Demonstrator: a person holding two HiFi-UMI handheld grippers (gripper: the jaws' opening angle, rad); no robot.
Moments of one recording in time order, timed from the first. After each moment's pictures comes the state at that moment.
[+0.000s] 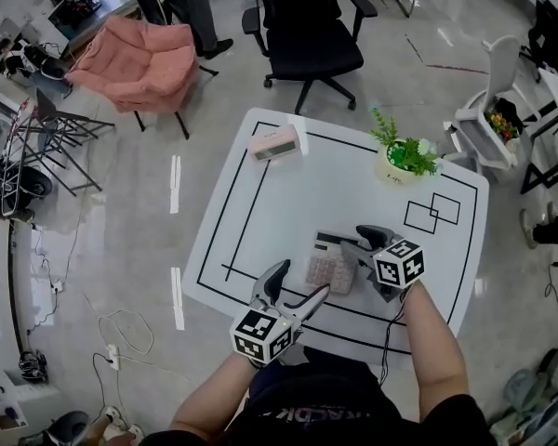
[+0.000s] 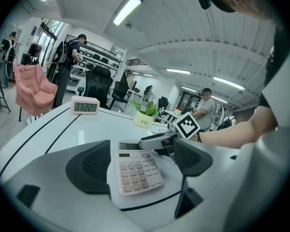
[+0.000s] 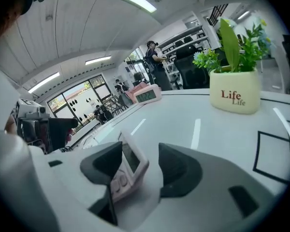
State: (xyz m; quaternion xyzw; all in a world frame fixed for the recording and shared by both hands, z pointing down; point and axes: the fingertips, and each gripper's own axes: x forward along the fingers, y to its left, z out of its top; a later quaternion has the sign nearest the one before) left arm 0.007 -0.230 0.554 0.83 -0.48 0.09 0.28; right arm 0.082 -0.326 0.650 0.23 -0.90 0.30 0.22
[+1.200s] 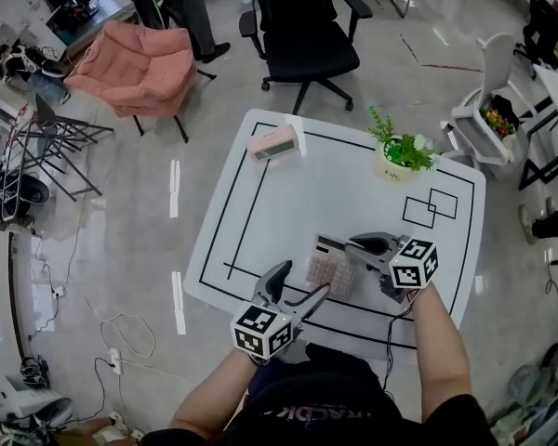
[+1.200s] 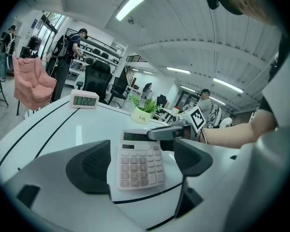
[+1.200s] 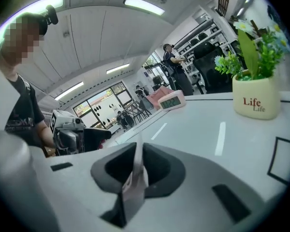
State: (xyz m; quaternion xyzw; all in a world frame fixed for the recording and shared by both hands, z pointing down) left arm 0.008 -0.219 0.562 0.83 -0.46 0.09 0.31; right arm 0.075 -0.288 0.601 0.10 -0.93 0.30 0.16
